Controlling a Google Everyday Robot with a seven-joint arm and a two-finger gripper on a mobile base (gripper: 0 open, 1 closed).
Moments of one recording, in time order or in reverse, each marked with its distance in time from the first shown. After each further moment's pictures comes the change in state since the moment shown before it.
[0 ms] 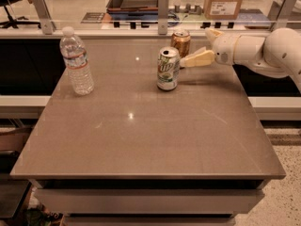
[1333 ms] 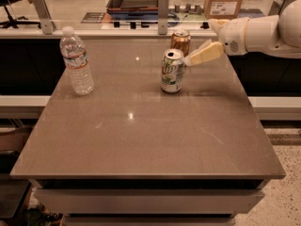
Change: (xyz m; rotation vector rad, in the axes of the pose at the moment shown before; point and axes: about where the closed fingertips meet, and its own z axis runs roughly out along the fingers) arm -0.037 0.032 -0.034 -0.050 0.159 -0.077
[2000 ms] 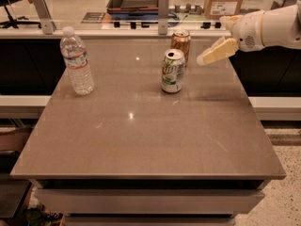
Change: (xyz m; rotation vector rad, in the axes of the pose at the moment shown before) arm 0.001 -0.004 -0.041 0.011 0.089 -0.008
